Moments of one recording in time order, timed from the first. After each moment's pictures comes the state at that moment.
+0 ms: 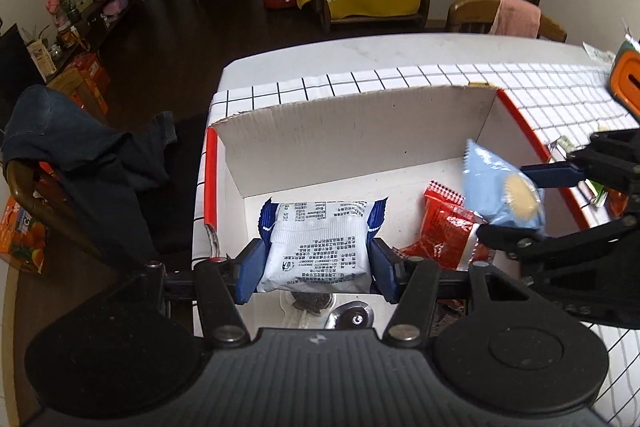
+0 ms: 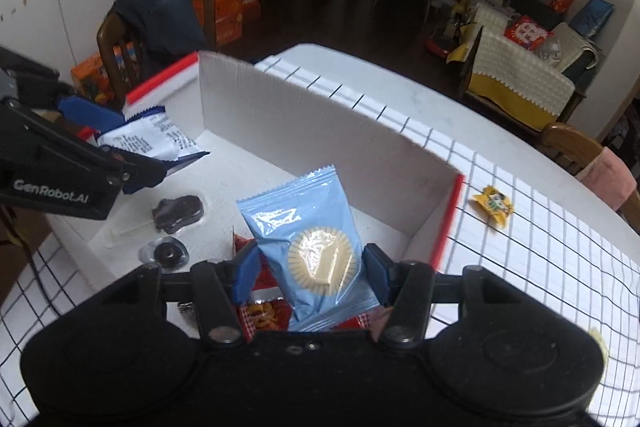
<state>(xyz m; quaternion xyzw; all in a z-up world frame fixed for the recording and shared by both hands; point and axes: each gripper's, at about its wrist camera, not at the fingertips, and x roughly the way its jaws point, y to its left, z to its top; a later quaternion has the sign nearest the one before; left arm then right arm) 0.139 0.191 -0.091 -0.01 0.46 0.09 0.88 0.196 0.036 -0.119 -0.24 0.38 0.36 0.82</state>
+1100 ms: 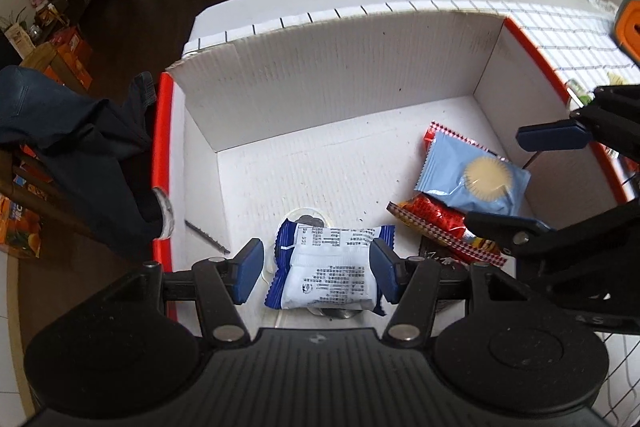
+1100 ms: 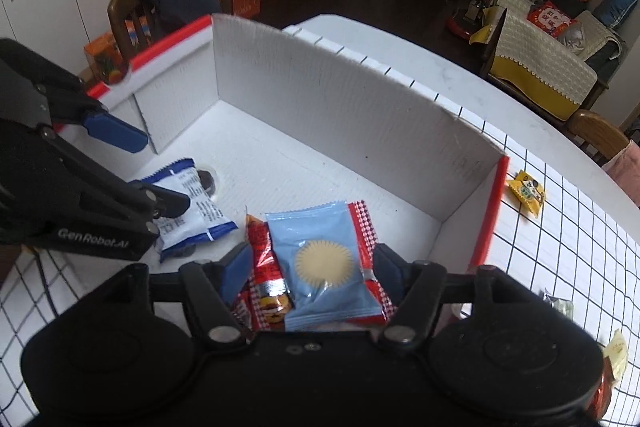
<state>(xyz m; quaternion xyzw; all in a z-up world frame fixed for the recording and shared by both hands) 0.155 0.188 -0.124 -0.01 0.53 0.07 0.85 0.203 0.046 -0.134 -0.24 0.41 0.38 0.80</state>
